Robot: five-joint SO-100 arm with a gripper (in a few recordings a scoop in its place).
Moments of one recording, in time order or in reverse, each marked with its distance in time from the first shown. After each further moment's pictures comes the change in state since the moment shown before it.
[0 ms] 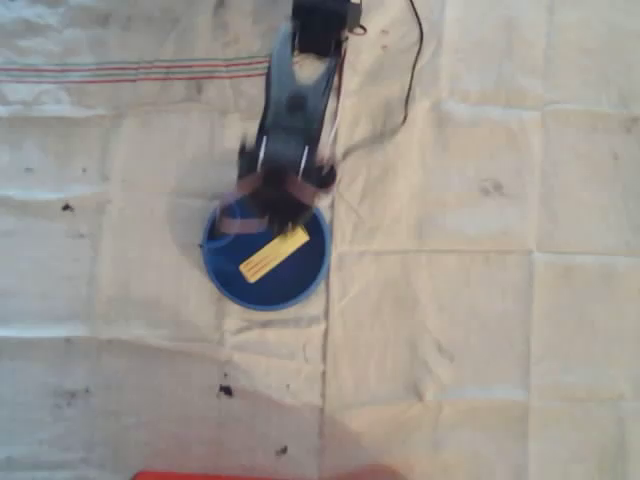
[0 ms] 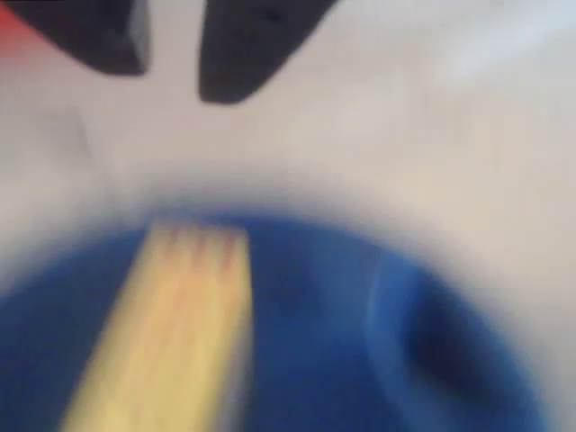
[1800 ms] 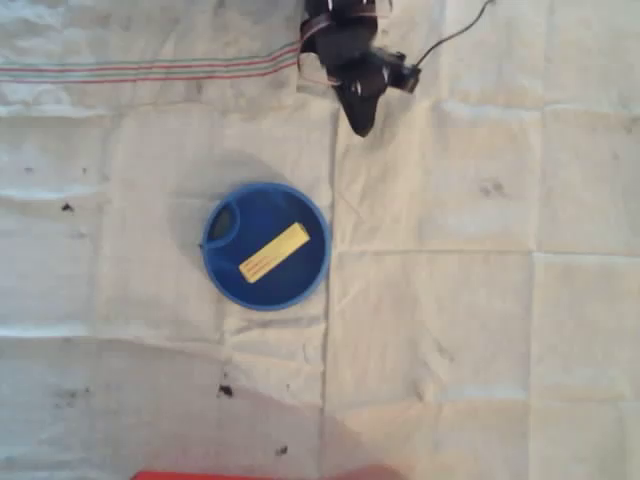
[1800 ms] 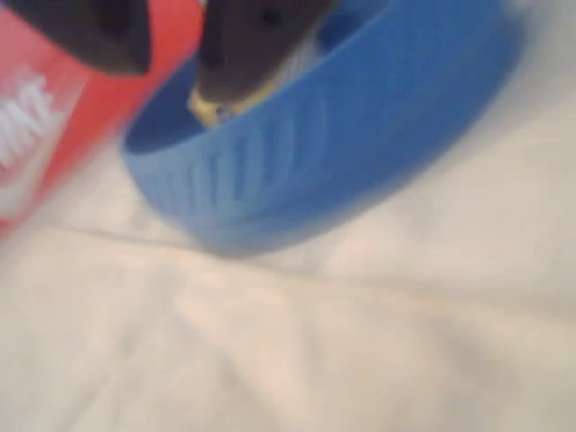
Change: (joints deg) arm -25.0 115.0 135.0 -37.7 32.6
